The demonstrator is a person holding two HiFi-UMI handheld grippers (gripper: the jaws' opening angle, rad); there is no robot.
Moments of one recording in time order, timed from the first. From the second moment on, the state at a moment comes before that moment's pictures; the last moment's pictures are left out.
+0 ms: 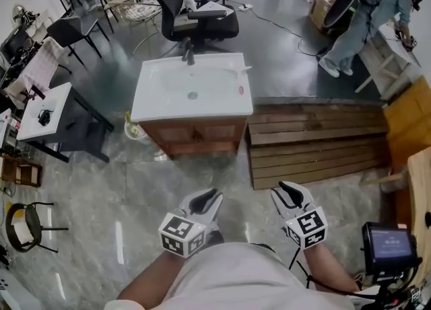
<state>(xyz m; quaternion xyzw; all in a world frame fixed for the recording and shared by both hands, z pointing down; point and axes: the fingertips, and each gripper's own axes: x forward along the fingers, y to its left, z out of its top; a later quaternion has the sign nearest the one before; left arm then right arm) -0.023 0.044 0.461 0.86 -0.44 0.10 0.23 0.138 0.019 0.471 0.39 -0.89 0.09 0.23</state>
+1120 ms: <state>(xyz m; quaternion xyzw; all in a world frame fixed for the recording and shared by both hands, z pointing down) 0.018 -0.492 0.605 0.75 -0.59 0.18 0.25 0.190 -0.374 0.504 0.38 -0.88 0.13 0.25</state>
